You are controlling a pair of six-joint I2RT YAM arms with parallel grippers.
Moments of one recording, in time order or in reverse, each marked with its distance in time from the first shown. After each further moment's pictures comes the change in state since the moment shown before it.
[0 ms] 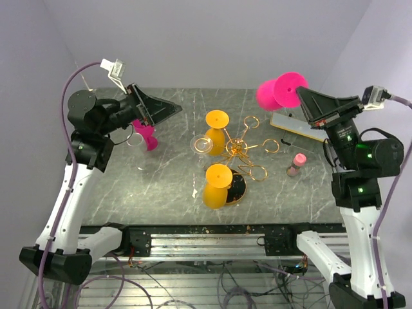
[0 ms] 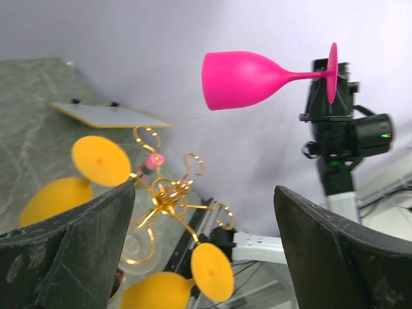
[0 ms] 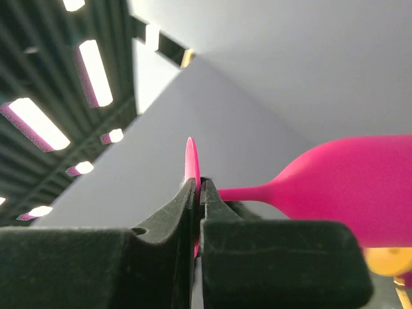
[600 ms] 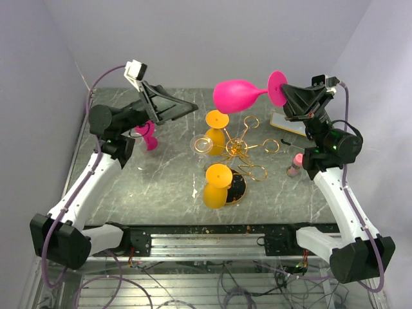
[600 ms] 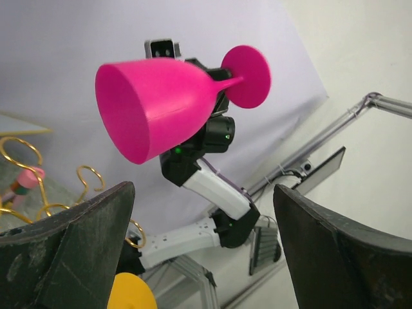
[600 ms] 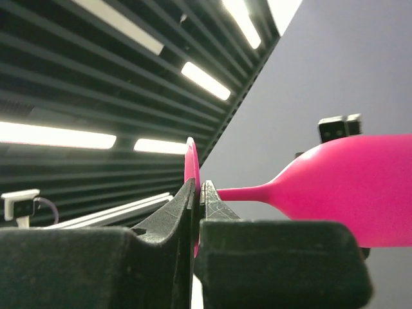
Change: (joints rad) left arm -0.101 0.117 -0.182 0.773 0.039 -0.594; right arm 0.027 0.274 -0.237 0.925 -0.245 0.808
